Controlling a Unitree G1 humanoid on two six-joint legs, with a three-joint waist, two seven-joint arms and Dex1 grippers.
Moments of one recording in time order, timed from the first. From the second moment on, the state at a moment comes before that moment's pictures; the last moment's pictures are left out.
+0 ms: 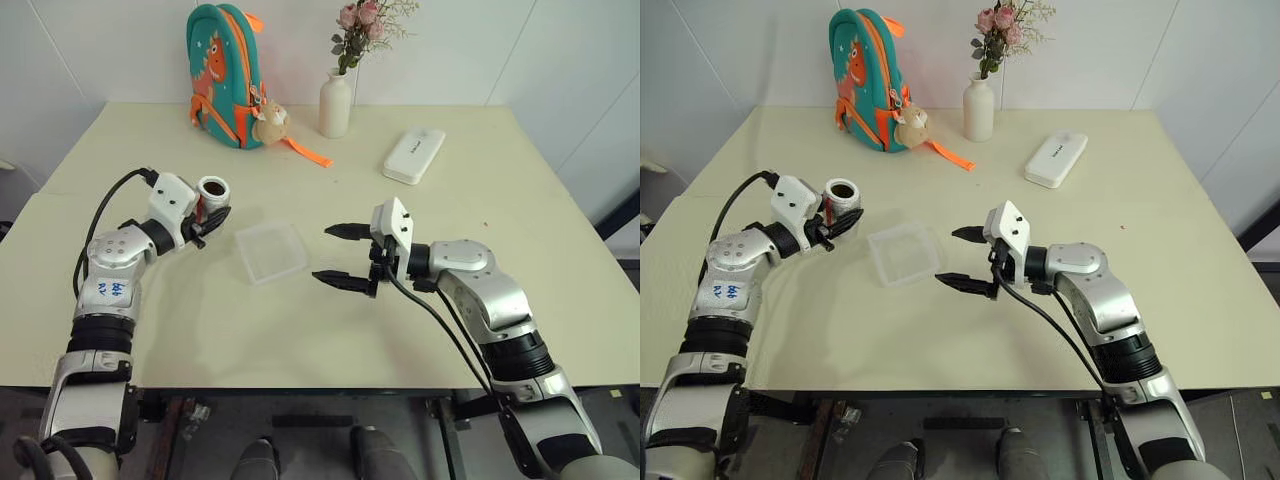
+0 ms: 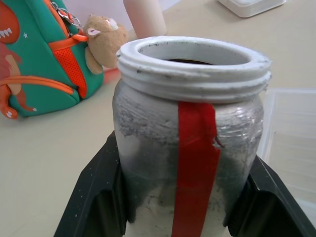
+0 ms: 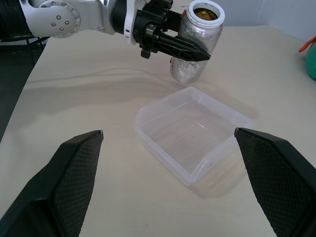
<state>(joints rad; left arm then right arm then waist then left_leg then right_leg) -0.77 0.63 0.09 0.57 -0.07 -0.07 -0.61 -0.69 -0.41 0.16 0.00 0.34 0.38 0.99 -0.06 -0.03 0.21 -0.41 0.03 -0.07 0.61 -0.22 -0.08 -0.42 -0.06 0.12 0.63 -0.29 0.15</state>
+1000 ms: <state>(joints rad) -0.91 0.92 -0.55 0.35 1.46 -0.22 0.33 -0.66 -0.31 0.15 0.03 0.34 0.36 0.90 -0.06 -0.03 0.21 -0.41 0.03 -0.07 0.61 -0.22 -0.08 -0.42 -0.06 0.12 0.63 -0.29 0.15</state>
